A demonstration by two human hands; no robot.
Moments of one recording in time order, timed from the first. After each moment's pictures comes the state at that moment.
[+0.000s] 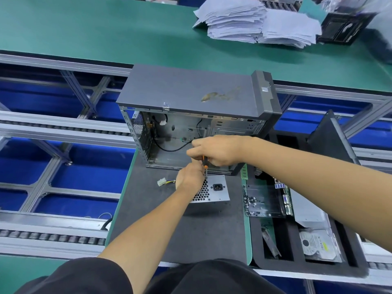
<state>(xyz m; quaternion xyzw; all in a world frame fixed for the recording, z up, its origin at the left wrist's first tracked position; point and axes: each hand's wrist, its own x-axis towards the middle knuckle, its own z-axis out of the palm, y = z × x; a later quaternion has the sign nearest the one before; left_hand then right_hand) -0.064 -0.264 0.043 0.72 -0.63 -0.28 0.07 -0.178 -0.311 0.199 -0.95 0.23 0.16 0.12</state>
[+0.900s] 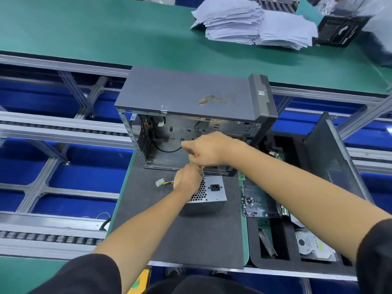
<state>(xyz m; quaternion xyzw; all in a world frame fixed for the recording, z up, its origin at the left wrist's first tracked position) -0.061 -0.263 0.043 0.71 -0.66 -0.26 0.04 -0.159 -0.310 0.193 -0.92 0.35 0.15 0.08</state>
